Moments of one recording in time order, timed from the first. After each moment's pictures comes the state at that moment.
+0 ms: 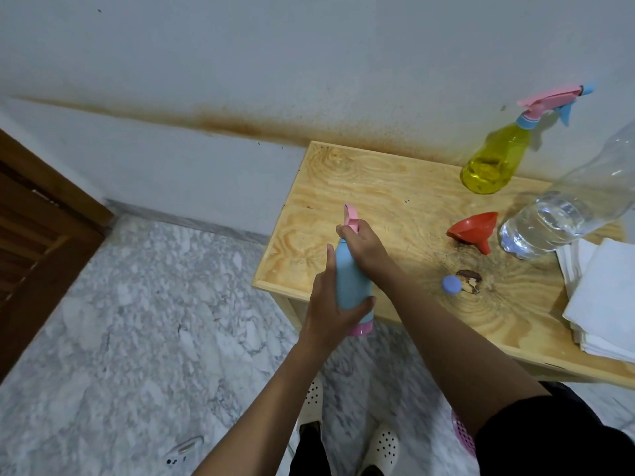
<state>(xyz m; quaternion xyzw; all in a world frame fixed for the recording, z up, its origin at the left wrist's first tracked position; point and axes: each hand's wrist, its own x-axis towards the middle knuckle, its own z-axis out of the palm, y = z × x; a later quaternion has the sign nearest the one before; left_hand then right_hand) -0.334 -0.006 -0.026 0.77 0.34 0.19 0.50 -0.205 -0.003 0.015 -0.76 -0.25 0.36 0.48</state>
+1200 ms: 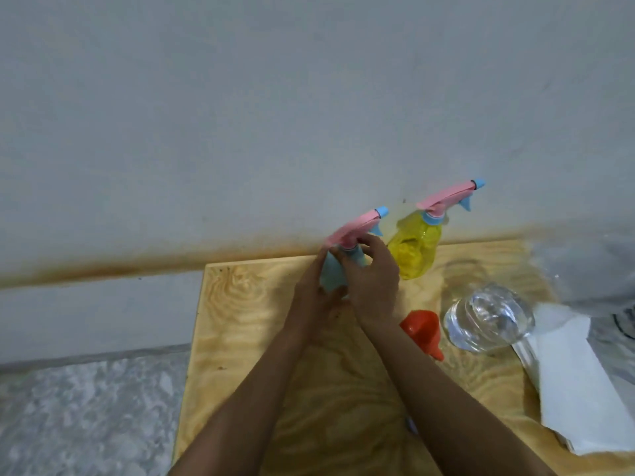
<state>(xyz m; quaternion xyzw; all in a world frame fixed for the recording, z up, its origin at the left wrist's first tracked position) -0.061 0.117 -0.019 0.76 0.20 0.12 0.60 -0.015 0.034 0.032 -0.82 -0.07 -0.05 0.57</state>
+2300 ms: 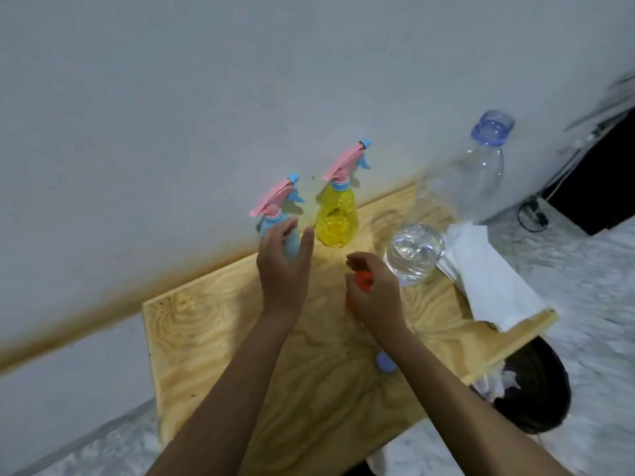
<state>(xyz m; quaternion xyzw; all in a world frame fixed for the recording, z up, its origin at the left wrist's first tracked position) -0.050 0.067 0.050 0.80 0.11 0.27 0.52 -0.059 -0.068 0.009 -0.84 -0.04 -0.10 0.52</state>
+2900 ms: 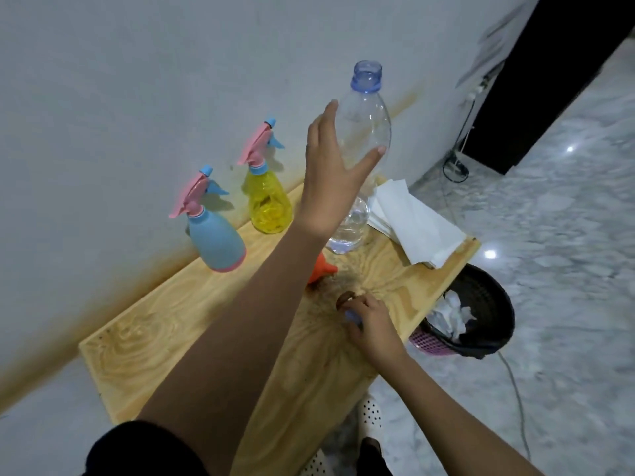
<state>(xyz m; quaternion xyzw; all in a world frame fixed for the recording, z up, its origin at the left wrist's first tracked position) -0.006 -0.064 0.120 0.81 -0.15 0.12 0.55 -0.155 -0.136 -0.061 -0.93 0.04 0.02 0.36</state>
